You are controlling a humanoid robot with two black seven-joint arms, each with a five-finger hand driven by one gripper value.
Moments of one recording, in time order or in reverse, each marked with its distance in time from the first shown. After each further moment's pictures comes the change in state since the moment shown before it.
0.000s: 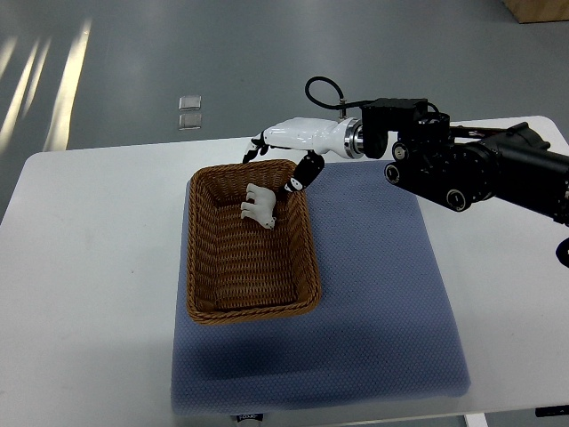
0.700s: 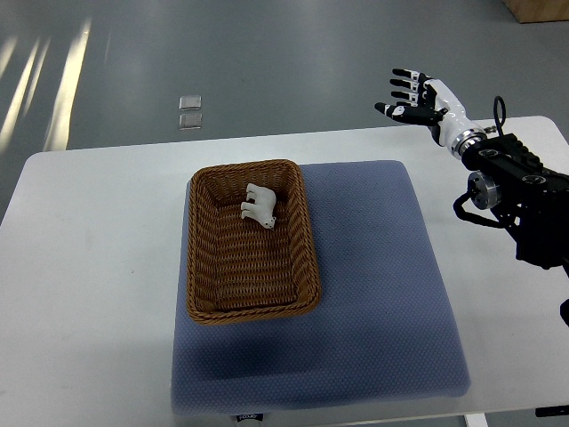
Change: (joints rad) left arm 0.000 0.000 0.001 0.001 0.000 0.000 0.000; right arm -0.301 -0.048 0.437 -0.295 0.999 -0.059 -0.012
